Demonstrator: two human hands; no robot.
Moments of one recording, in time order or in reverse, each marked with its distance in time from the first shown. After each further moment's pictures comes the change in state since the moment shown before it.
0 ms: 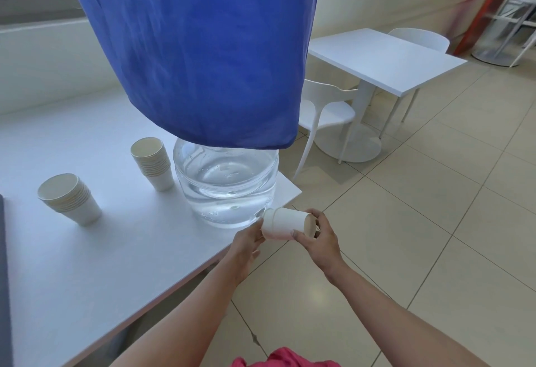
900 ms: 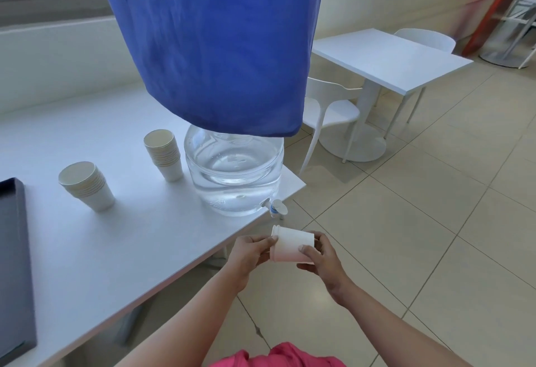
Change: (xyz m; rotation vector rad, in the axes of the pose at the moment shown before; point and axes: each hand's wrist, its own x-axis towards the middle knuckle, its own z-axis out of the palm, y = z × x) left_hand -0.032 -0.031 -0.013 0.117 -0.021 0.101; right_hand -0.047 0.028 -0.004 0.250 -0.204 0.153
